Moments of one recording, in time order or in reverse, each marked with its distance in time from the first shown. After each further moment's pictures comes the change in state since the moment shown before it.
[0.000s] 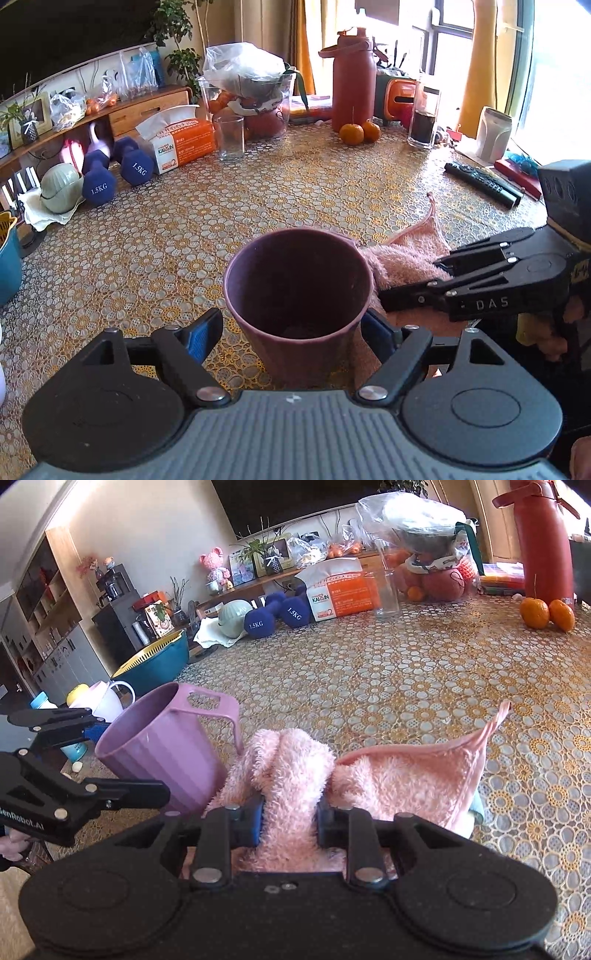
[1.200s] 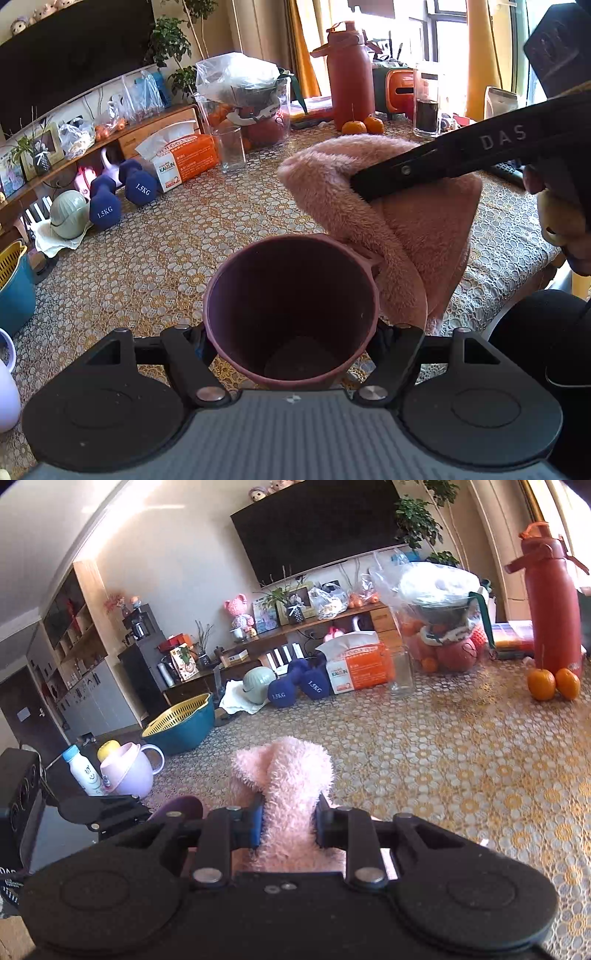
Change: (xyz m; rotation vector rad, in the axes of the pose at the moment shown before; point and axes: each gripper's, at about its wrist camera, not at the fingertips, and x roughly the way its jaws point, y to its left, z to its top) left arm 0.015 -0.033 -0.005 0.113 -0.026 0.099; right arm -0.027 0.002 0.061 -0.050 -0.121 0.083
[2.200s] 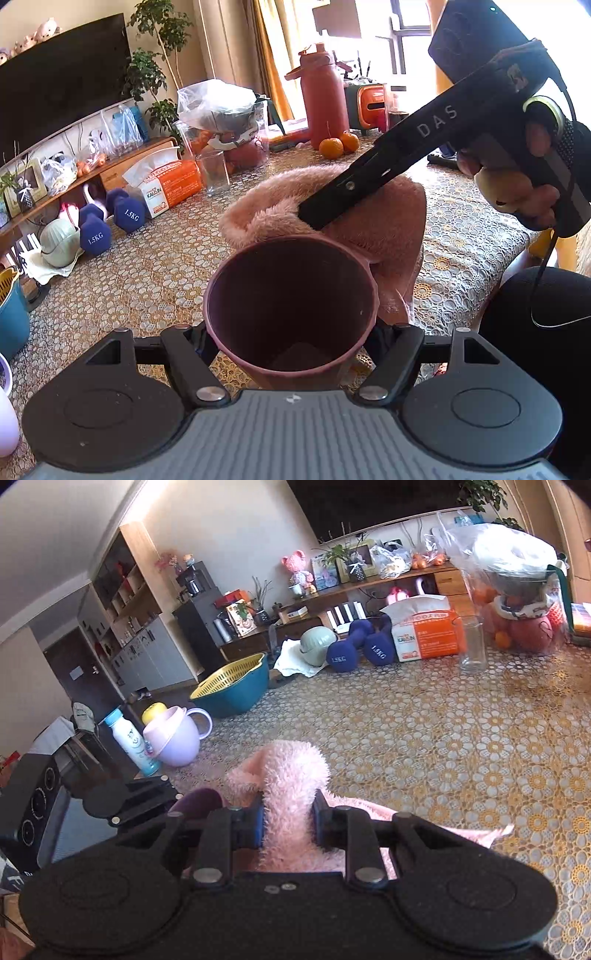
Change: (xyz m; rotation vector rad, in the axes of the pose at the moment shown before) left arm -0.009 0.011 -0.022 0.087 -0.107 -0.061; right arm 0.033 0.002 0.011 -0.030 0.150 0.225
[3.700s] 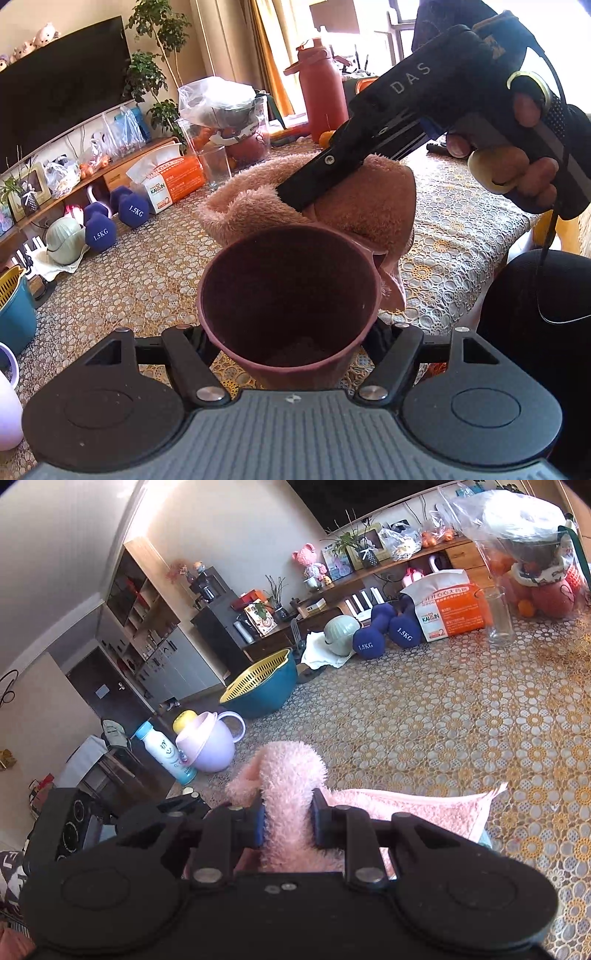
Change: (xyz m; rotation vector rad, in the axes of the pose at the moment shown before) left arm -0.007 -0.003 -0.011 0.017 0.009 0.020; right arm 0.010 -0.002 0.000 0.135 0.004 0.102
